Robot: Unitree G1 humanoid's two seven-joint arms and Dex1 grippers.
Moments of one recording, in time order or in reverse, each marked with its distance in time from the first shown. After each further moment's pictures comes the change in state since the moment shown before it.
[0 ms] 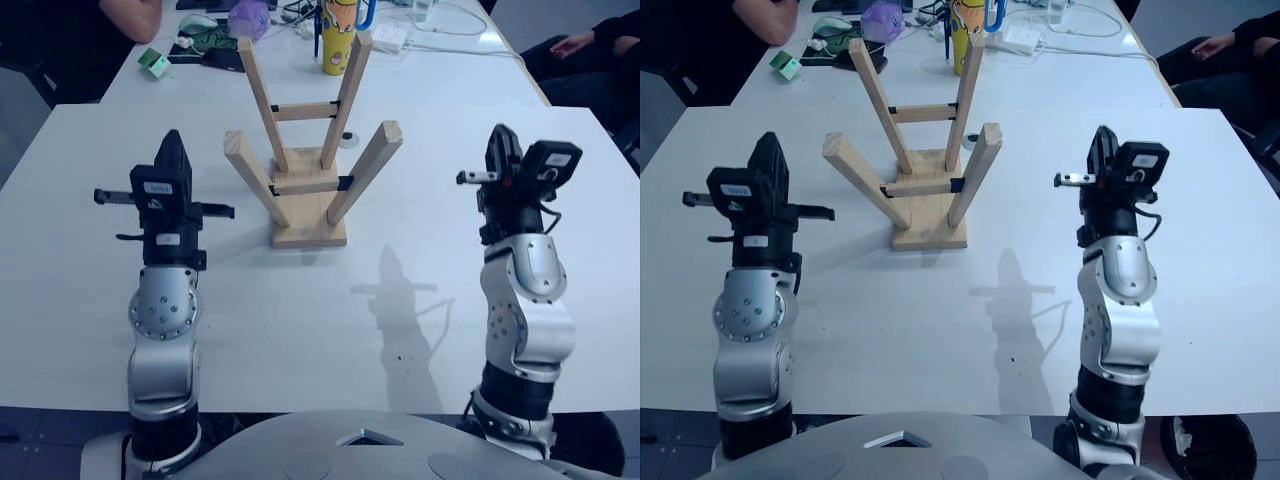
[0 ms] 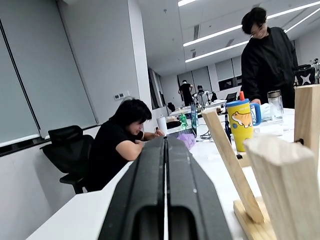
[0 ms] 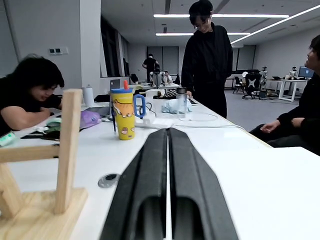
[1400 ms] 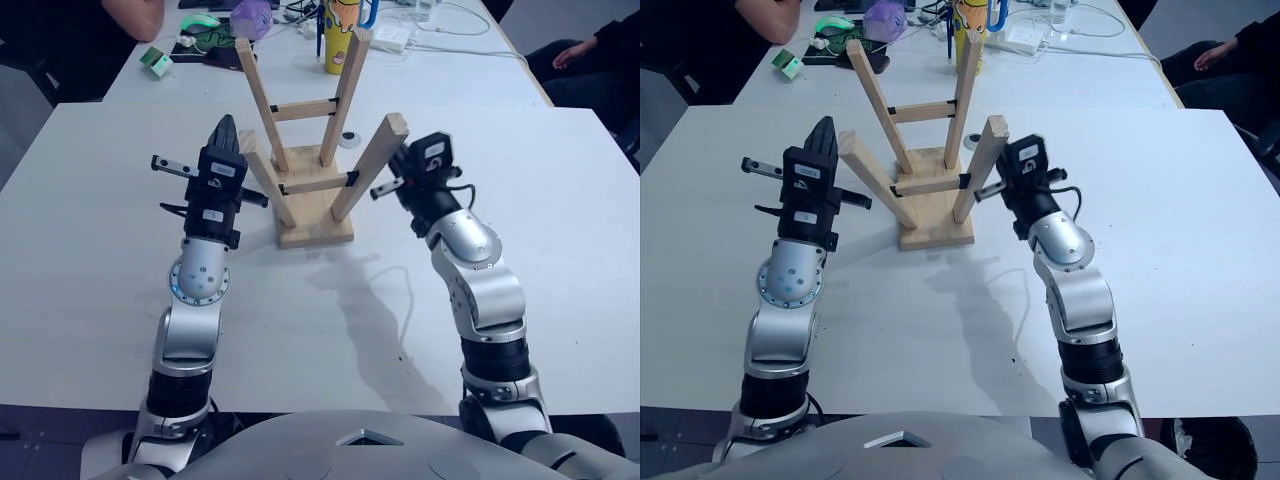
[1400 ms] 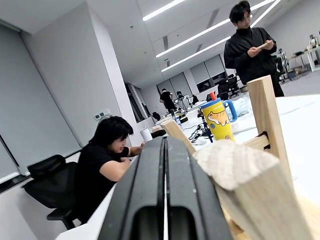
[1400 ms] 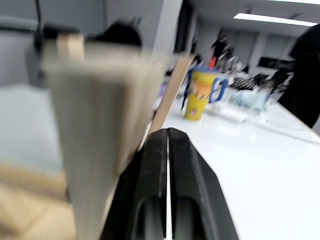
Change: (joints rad) left arm -0.104 0.028 -0.118 0.171 0.135 -0.066 -0.062; right arm -0.065 -0.133 0.298 0.126 -0.061 0.151 0.223
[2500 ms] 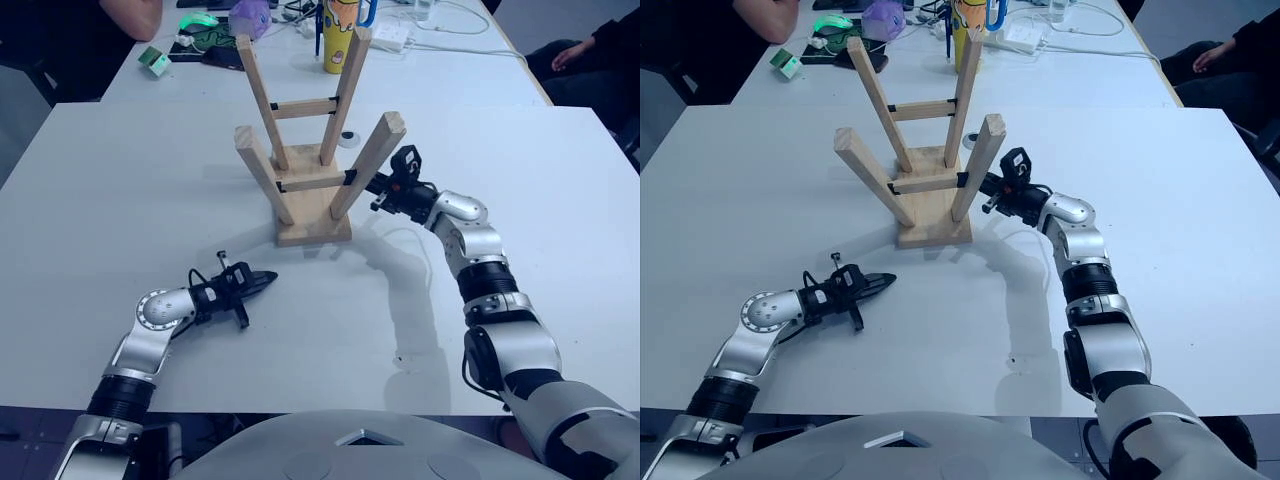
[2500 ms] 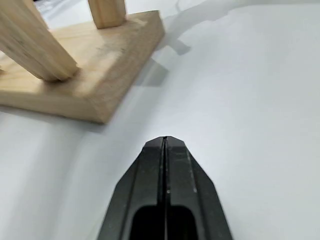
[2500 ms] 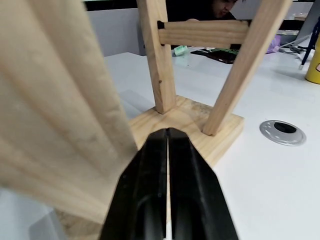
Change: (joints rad) left arm 0.075 0.347 -0.037 0.653 -0.293 -0.440 -0.768; right arm -0.395 -0.028 -0.113 1.073 0.150 -0.601 0.696
